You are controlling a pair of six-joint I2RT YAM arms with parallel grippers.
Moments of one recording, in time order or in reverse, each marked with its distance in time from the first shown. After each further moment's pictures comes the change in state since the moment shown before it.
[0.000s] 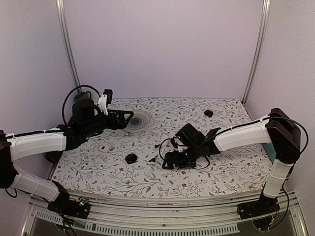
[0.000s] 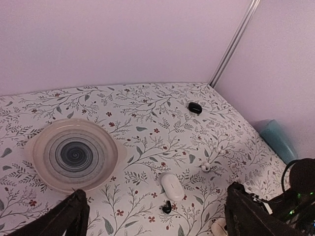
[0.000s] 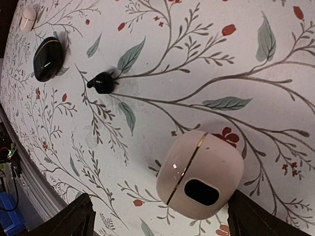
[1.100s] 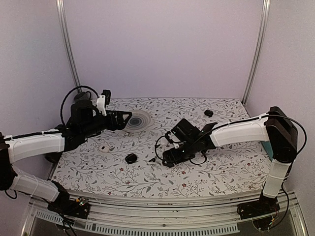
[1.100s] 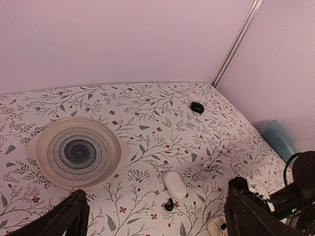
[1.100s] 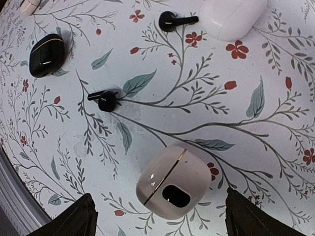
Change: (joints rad) left arm 0.005 -0.028 -0.016 -0.015 -0.006 -0.001; right arm 0.016 0.034 0.121 -0.117 0.121 -0.235
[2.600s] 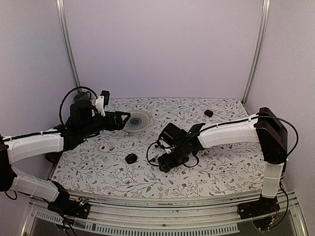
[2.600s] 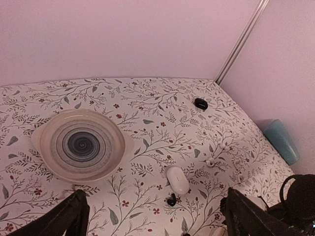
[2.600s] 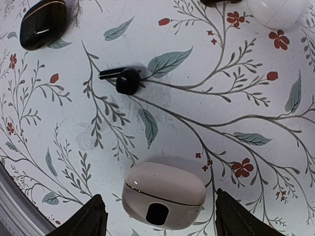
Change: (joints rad) left arm 0.016 -0.012 0.000 -0.044 0.006 -0.017; right arm 0.079 0.107 0.154 -0.158 0.056 -0.026
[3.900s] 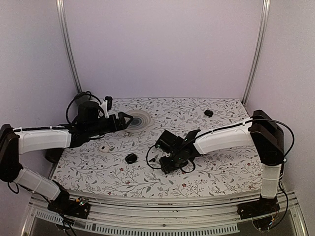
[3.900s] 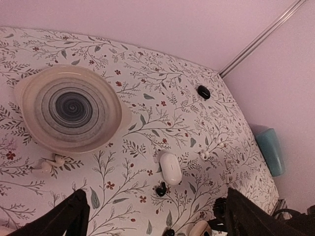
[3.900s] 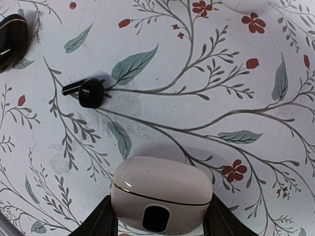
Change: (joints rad) left arm 0.028 0.122 0.024 -0.009 0.056 -0.205; right arm 0.050 0.047 -0.005 0.020 0.151 0.161
